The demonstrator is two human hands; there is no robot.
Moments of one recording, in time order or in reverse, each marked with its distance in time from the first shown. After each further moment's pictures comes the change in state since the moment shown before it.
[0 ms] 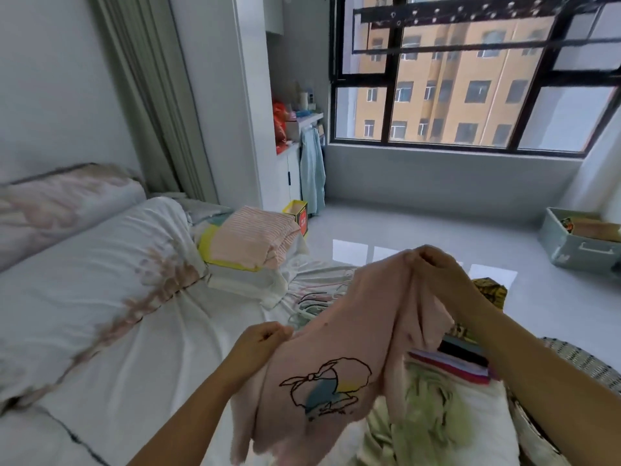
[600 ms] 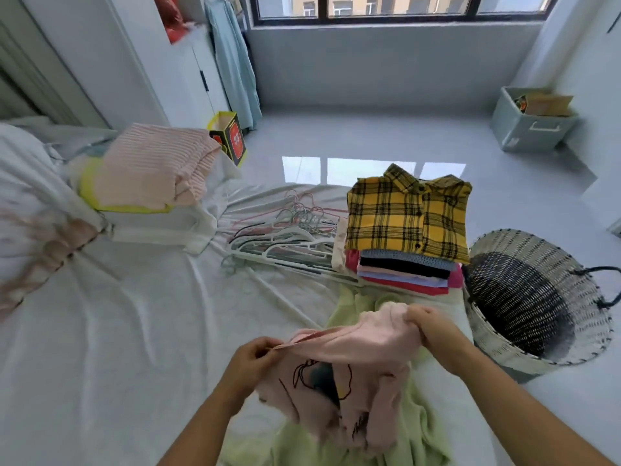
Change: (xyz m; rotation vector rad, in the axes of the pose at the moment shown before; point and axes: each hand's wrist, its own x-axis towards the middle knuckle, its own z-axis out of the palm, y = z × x) left_hand 0.084 -0.131 0.173 -0.098 -0.204 -0.344; right_hand -0.022 0.280 0.006 0.304 -0.039 0.689
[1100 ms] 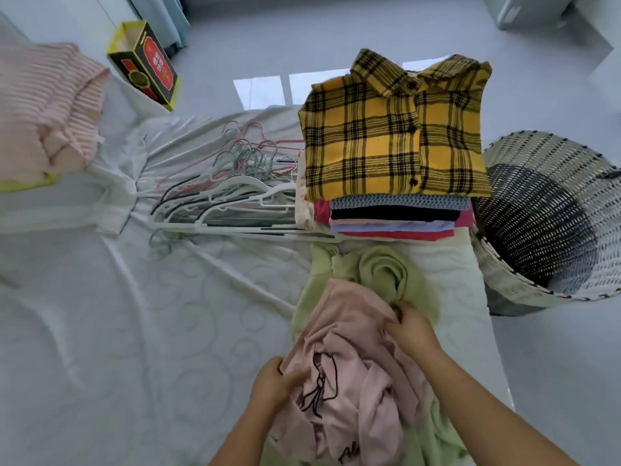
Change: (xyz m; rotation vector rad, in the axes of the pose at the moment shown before) left_hand 0.122 -0.107 0.113 0.336 -0.133 -0.410; right_hand 0.141 0.165 0.008 -0.430 0.149 0.207
